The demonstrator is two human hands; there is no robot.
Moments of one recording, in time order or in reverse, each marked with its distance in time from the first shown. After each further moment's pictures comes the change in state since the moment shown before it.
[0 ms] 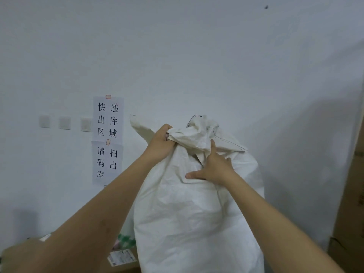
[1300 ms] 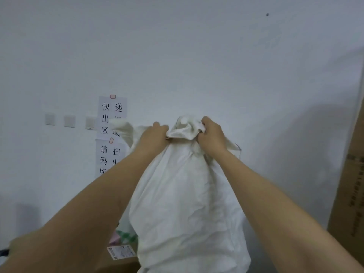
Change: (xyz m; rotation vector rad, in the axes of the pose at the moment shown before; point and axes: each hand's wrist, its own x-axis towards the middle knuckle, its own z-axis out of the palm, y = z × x) left_hand -0.001 0.019 -0.027 0.928 0.052 0.079; right_hand 0.006 -0.054 -0.048 0.431 0.432 -0.197
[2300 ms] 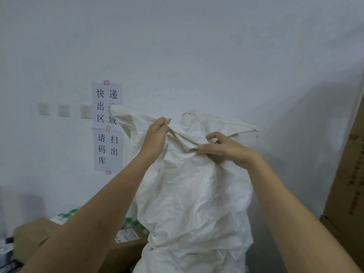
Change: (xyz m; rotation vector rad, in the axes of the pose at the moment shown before) left_hand -0.039 0.010 0.033 -1.217 0.060 -0.131; right_hand -0.048 0.053 -0.042 0.140 -0.608 0.412
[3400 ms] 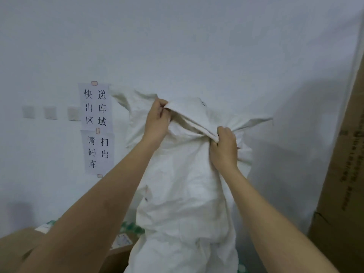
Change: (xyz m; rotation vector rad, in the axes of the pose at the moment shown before) left_hand 0.043 0.006 0.041 0.024 0.093 0.107; right_hand 0.031 0.037 0.027 -0.314 0.906 -0.302
